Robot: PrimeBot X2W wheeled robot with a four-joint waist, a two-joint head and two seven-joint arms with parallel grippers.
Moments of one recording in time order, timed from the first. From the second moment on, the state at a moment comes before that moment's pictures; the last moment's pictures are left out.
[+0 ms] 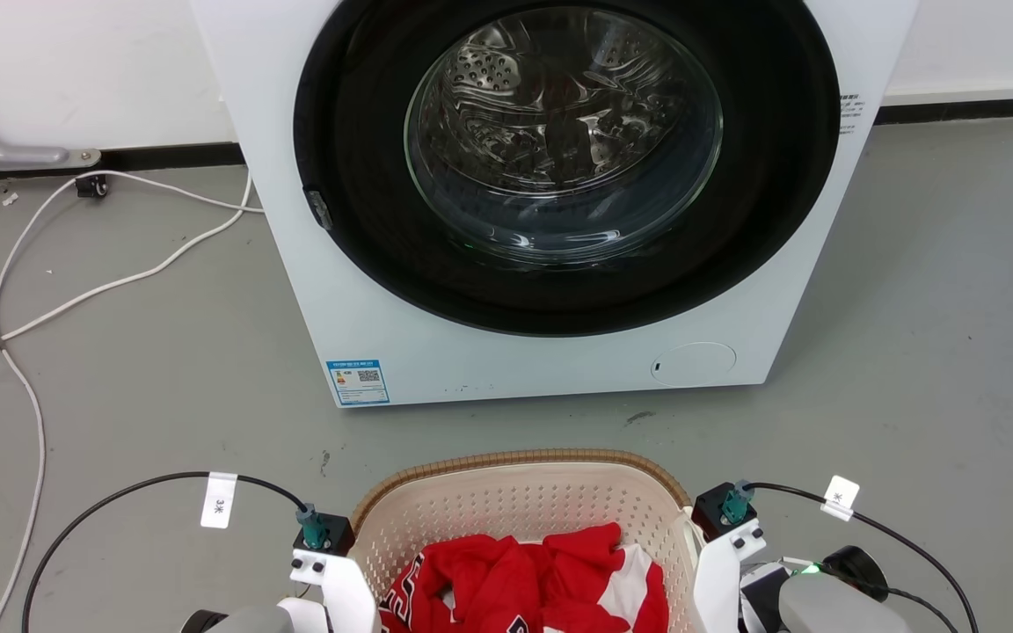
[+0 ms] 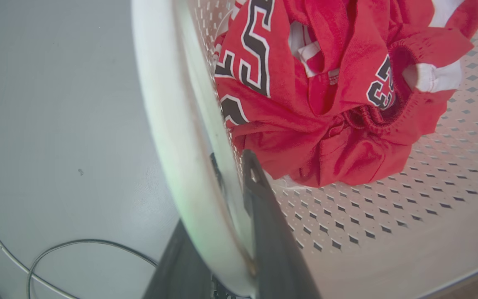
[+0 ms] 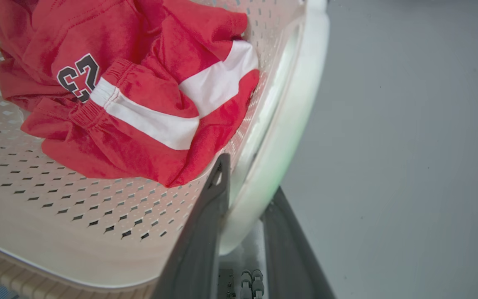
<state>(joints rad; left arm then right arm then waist) -0.58 0.26 -1.24 1.13 -1.19 -0.13 0.30 -0.59 -0.10 0.99 1.24 0.71 0.13 0.23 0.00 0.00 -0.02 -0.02</state>
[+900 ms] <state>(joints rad) -0.58 0.27 -1.26 1.13 -1.22 -0.13 0.29 -0.61 -0.10 1.09 1.25 0.80 0.13 0.22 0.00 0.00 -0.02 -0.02</state>
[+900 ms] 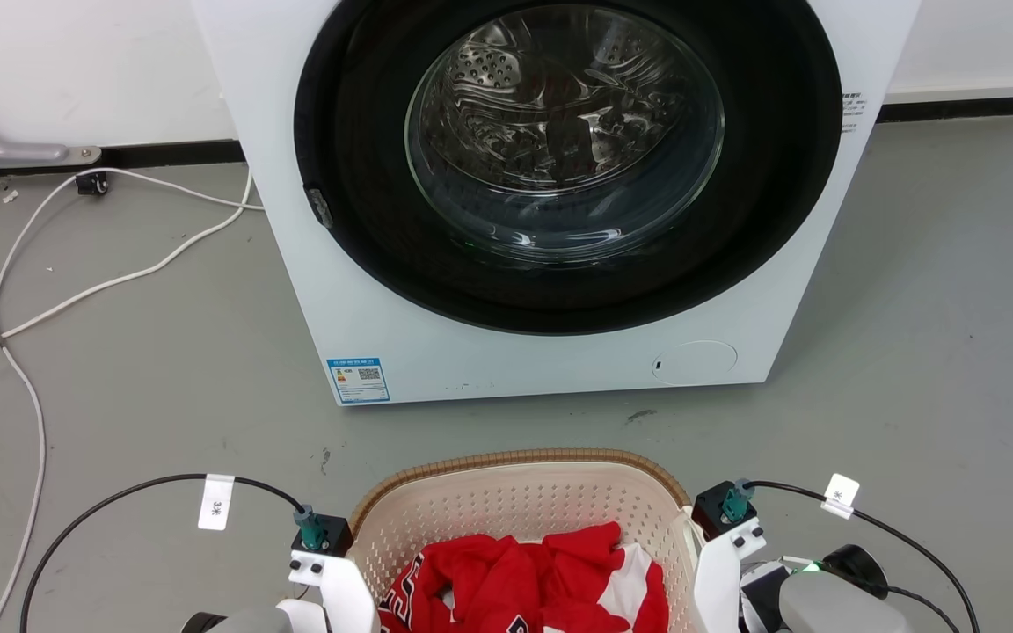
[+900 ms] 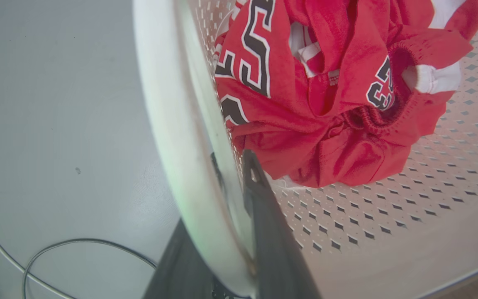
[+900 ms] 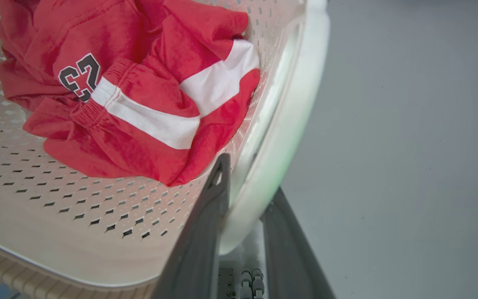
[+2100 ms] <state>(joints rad) -0.58 0.27 -1.27 1.13 -1.23 -0.13 0.28 -0.62 -0.10 1.18 1.26 0.89 0.13 0.21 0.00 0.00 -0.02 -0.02</state>
